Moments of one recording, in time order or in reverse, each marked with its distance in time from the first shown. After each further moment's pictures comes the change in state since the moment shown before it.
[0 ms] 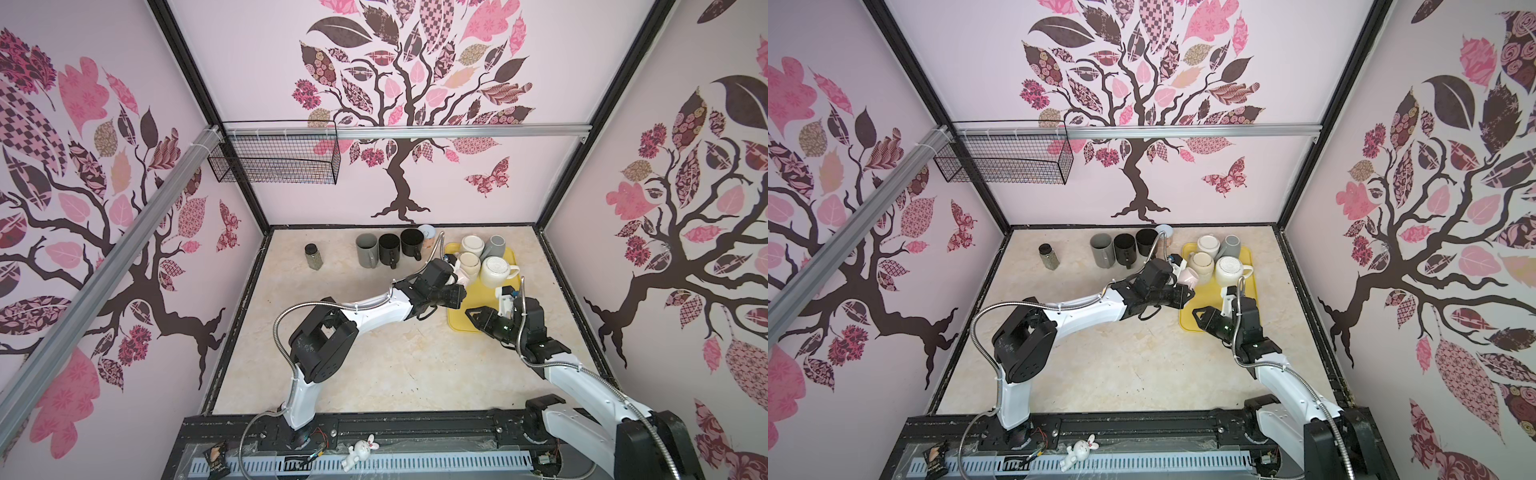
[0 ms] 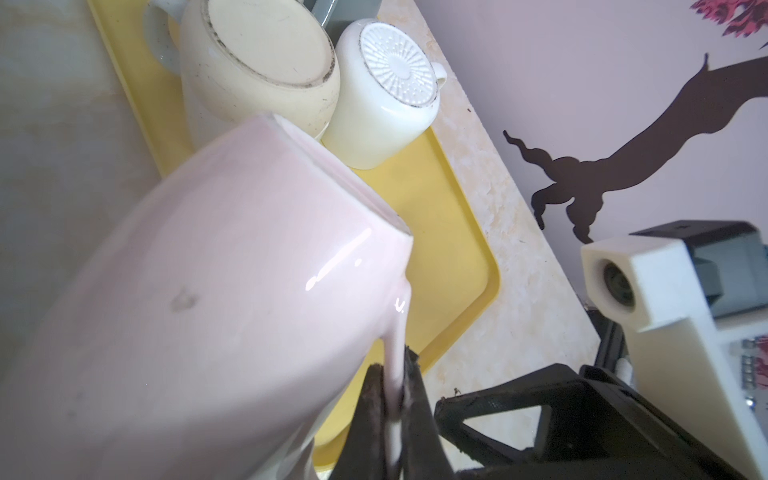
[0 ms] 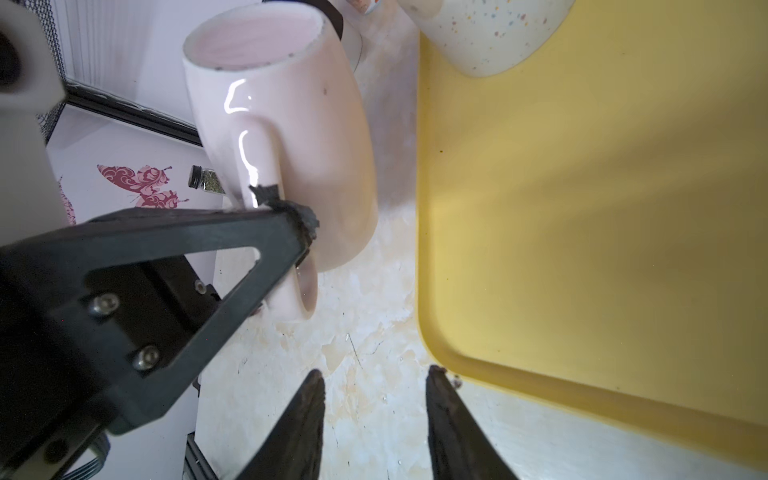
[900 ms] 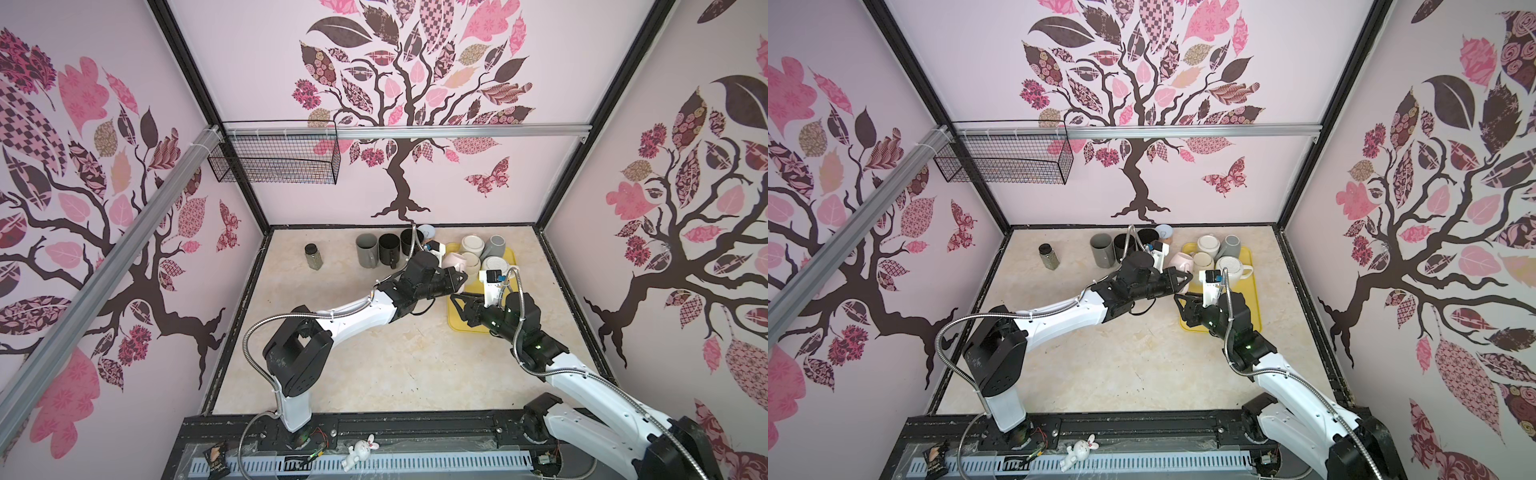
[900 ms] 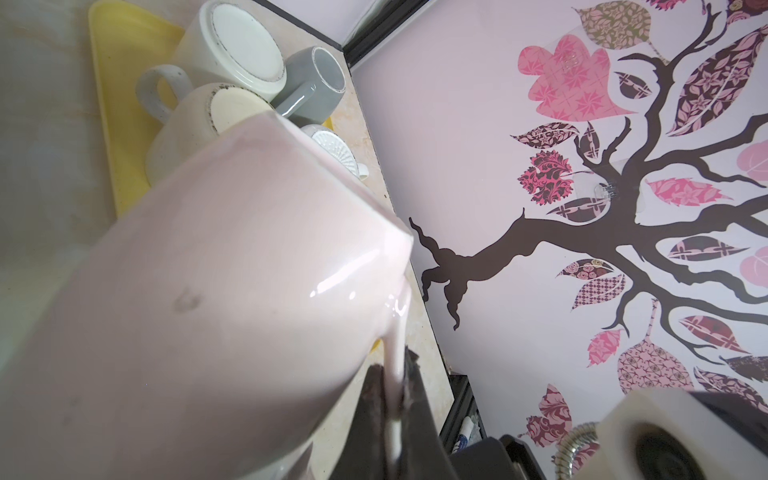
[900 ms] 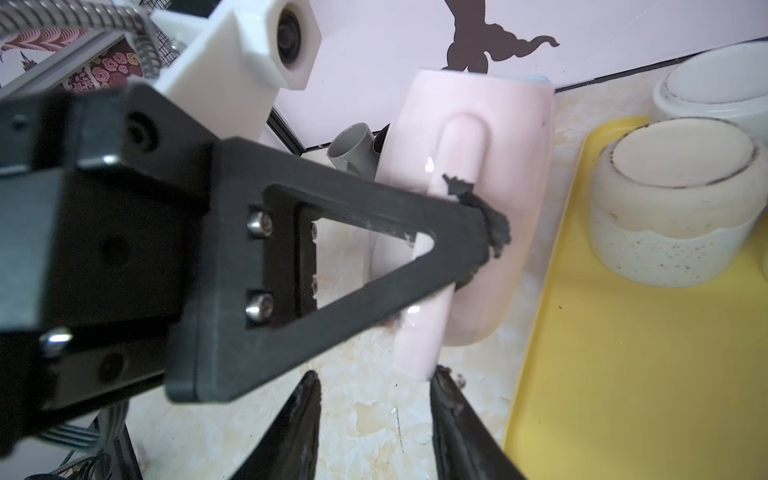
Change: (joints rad) left arm 0.021 -0.172 -0.115 0.192 0.008 -0.339; right arm 0.243 -0.039 0.123 0.110 0.183 -0.285
